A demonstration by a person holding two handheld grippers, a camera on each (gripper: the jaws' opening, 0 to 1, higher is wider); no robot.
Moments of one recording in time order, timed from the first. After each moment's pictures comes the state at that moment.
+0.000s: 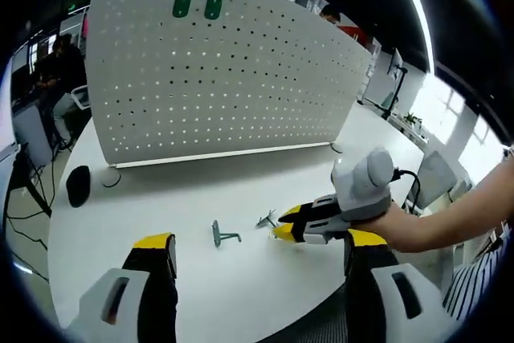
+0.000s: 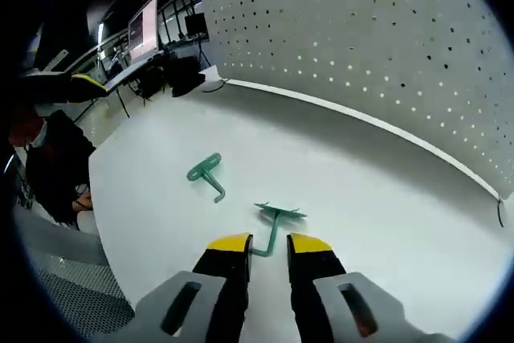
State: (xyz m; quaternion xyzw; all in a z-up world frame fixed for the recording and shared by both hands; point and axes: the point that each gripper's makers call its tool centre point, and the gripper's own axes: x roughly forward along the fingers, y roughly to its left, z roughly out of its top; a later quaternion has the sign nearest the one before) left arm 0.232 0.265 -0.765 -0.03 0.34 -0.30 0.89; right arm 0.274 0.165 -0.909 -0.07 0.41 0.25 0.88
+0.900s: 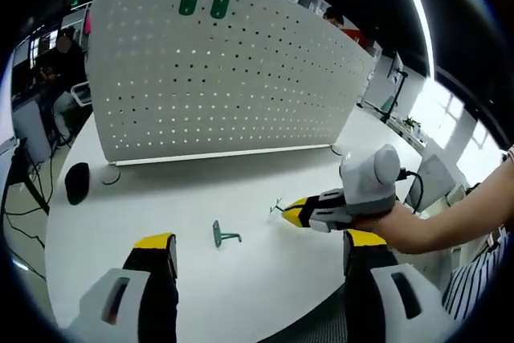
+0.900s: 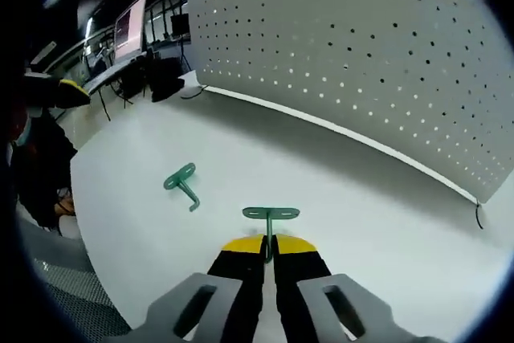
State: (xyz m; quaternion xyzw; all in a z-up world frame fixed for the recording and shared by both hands) left arm 0.233 0.265 -0.765 -0.04 0.34 -0.31 0.89; right arm 0.288 0.139 -0.880 -0.07 0.37 0.20 0.90
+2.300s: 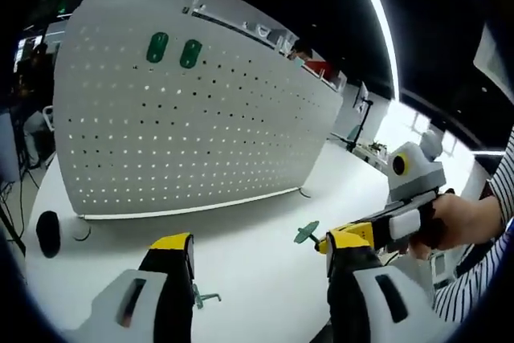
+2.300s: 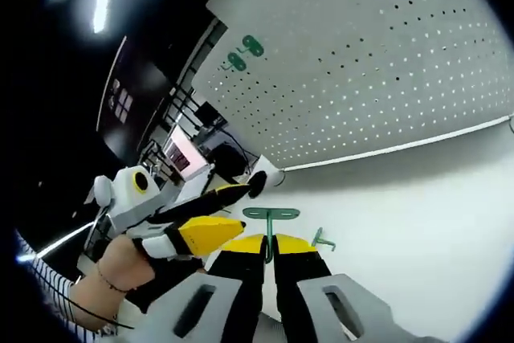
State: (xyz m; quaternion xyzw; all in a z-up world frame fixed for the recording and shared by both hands) left arm 0.274 0.229 -0.707 -0.09 0.24 -0.40 0.88; right arm 0.236 0.190 -0.715 0.28 0.33 0.28 0.86
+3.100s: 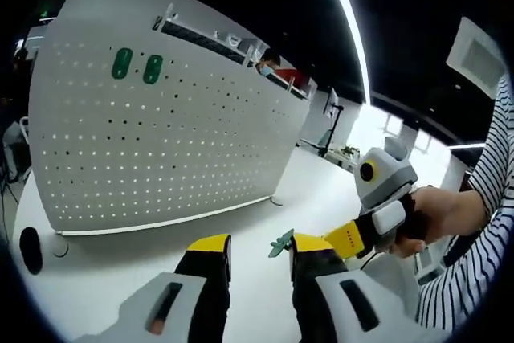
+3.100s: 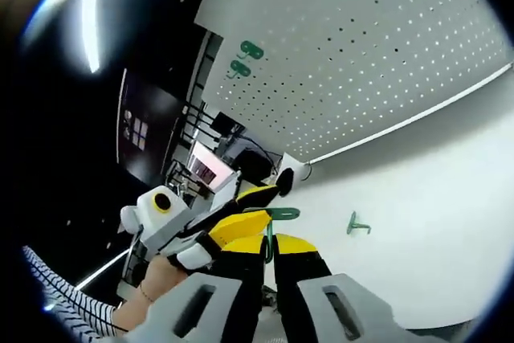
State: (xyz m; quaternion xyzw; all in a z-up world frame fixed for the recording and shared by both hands) left arm 0.255 0.210 -0.687 -0.10 0.20 -0.47 0.86; right arm 0.225 0.202 -0.697 0.38 0.33 0.31 0.81
